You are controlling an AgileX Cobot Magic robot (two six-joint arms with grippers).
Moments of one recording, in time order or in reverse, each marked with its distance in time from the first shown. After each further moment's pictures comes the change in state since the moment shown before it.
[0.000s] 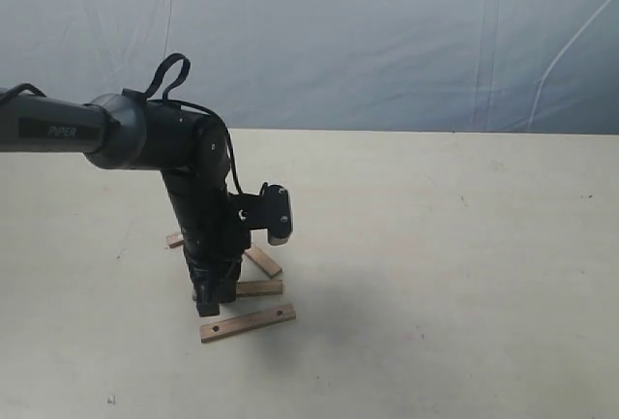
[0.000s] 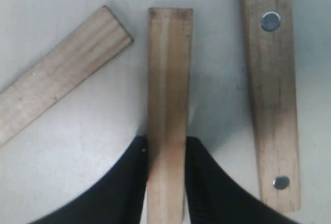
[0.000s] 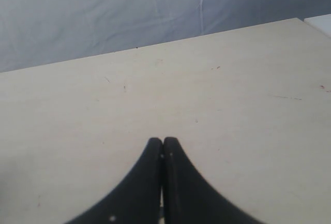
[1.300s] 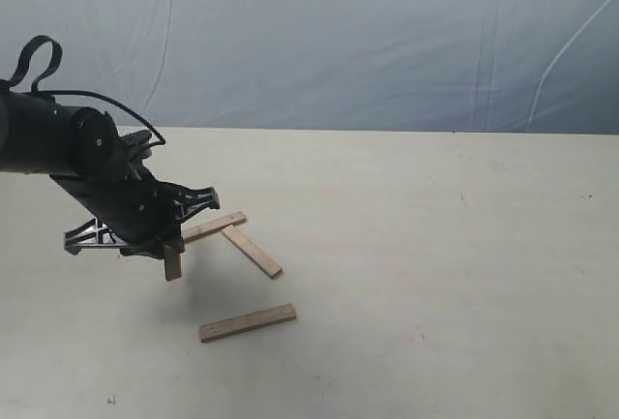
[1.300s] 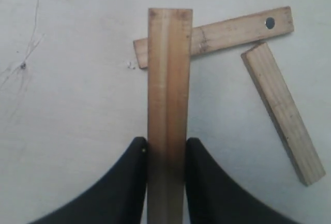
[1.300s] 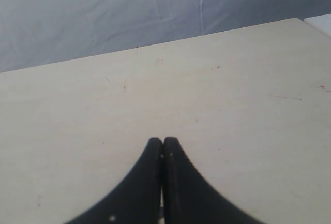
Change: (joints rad) left arm 0.173 -0.256 0.321 -0.051 -0.388 -1.527; right arm 0.000 0.000 0.000 0.000 0.000 0.000
